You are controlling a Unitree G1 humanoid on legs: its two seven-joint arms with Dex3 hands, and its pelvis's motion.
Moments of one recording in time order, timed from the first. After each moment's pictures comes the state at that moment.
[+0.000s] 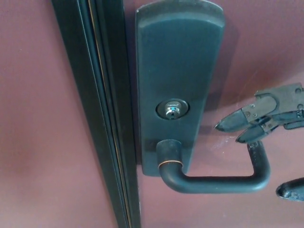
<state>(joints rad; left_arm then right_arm) -0.11 0.46 0.02 1.32 0.11 -0.17 -0.21 -0.18 -1.17 -0.26 -0.86 0.67 0.47 0.55</state>
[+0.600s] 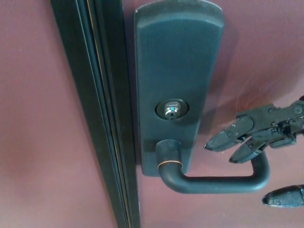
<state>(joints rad) -0.11 0.46 0.02 1.32 0.11 -0.17 -0.21 -0.27 -1.17 -0.09 -0.85 0.61 0.58 0.59</state>
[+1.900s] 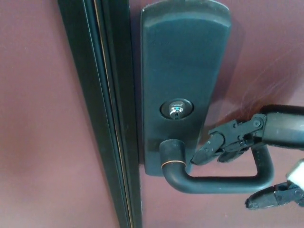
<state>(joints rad) -0.12 0.47 0.03 1.32 0.11 -0.17 -0.21 -0.51 -1.15 0.25 -0.83 0.32 0.63 0.69</state>
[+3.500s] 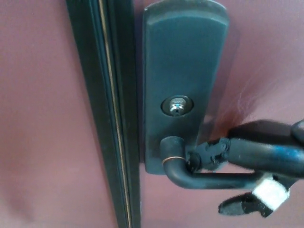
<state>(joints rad) -0.20 0.48 0.09 1.32 0.10 -0.15 -0.23 -0.46 -0.98 0.49 -0.87 -0.13 0.65 0.70</state>
